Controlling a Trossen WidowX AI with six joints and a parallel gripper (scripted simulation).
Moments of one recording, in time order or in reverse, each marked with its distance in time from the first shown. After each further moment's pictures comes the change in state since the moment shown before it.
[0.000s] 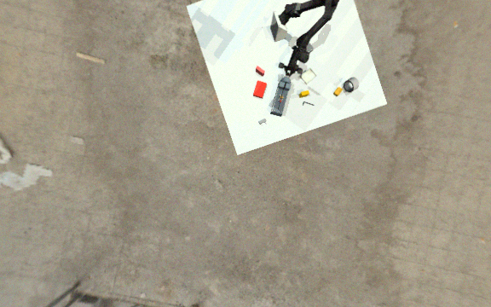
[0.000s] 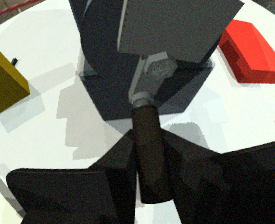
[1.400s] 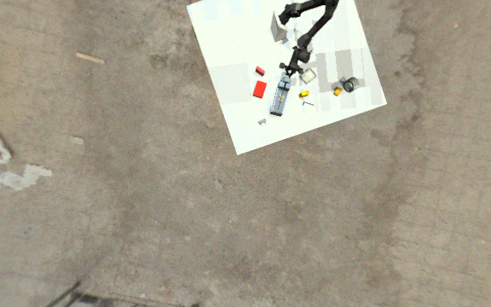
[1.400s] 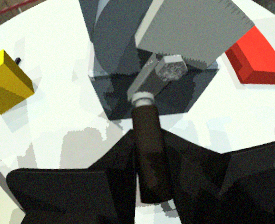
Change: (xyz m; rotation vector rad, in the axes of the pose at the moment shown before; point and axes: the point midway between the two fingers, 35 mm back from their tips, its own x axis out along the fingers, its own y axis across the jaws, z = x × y) arm -0.002 0.005 0.001 -0.002 0.003 0.002
